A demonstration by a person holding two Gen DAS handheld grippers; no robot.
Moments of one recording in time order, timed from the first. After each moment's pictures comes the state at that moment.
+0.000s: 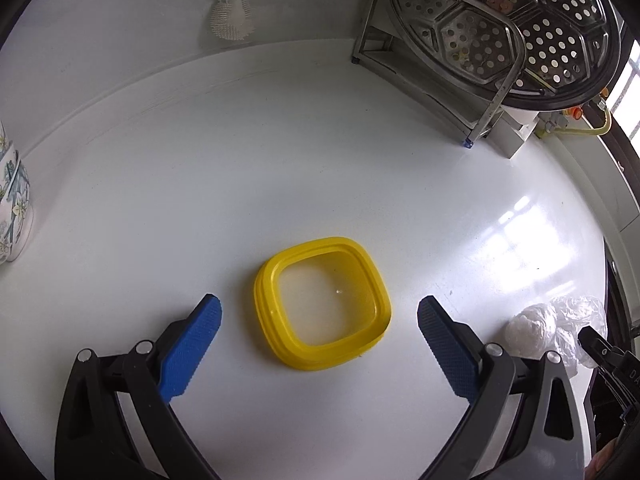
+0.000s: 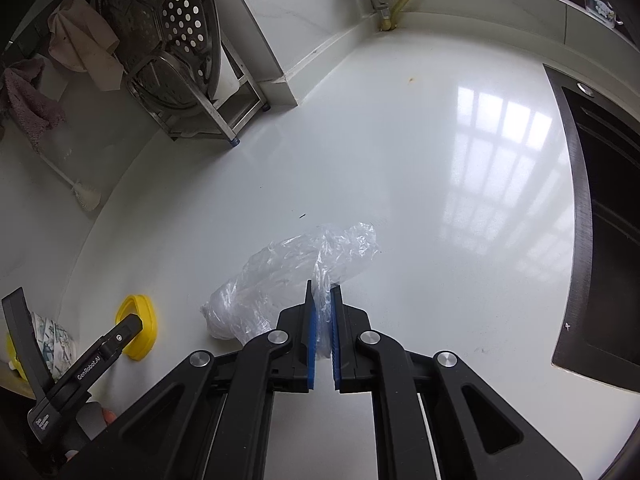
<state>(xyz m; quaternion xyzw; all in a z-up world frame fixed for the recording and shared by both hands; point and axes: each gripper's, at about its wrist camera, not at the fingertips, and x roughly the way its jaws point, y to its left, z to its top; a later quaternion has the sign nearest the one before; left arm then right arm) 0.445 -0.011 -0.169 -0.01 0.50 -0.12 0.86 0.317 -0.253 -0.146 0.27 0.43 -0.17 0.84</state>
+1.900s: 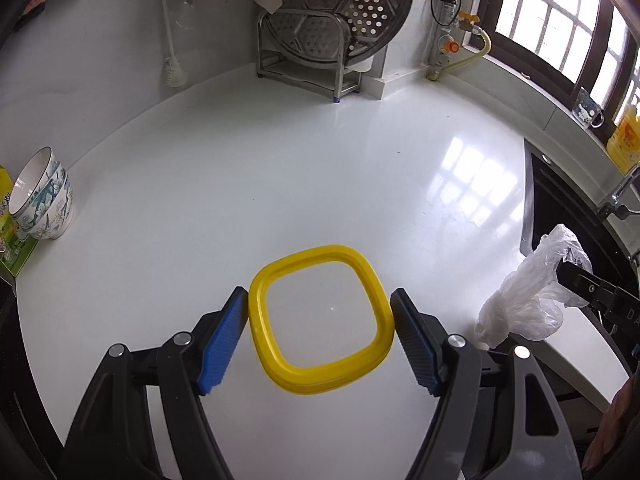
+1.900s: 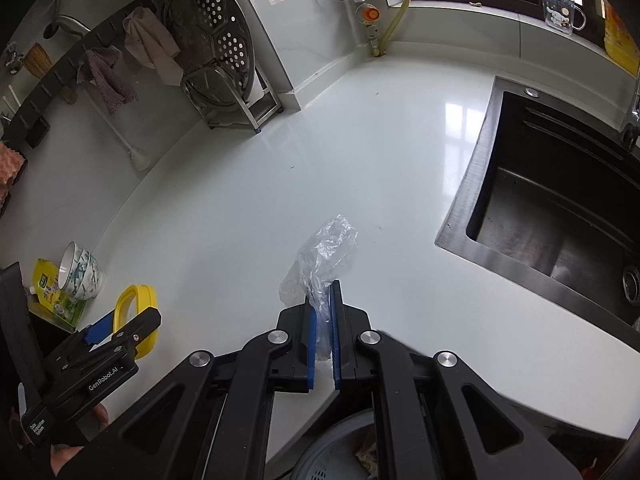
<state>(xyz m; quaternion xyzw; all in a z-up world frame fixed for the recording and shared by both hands) 0.235 -0.031 -0.102 0.08 0.45 -0.22 0.86 0.124 -0.226 -0.098 0.24 0.41 -0.14 0.87</state>
